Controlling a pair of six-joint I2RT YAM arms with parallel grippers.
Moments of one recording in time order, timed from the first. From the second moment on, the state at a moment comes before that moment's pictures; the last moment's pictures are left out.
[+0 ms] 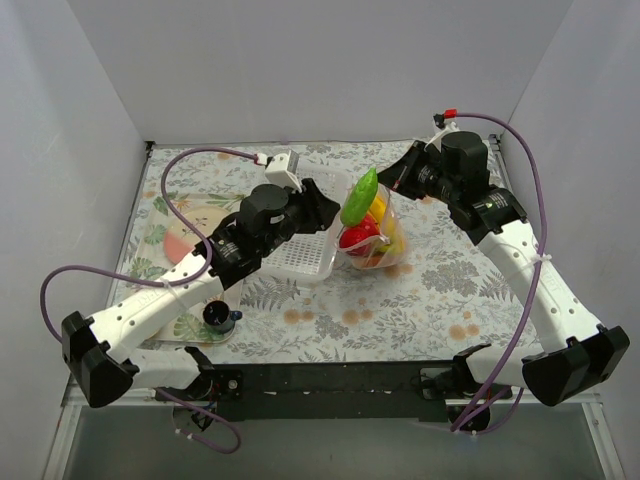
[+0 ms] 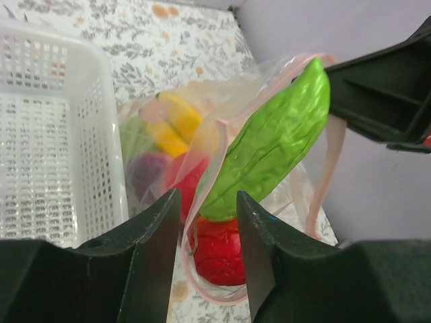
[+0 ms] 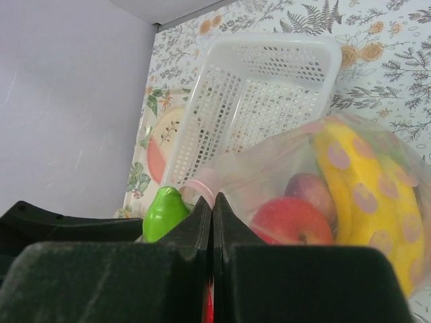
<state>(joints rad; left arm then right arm) -0.85 1.22 1.17 -0.14 -0.24 -0.64 0.44 1.25 1.38 -0.48 -0.20 0.74</state>
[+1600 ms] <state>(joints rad) -0.84 1.58 1.63 -0.37 -0.07 -0.68 0.45 1.25 1.48 -0.66 0.06 0.46</state>
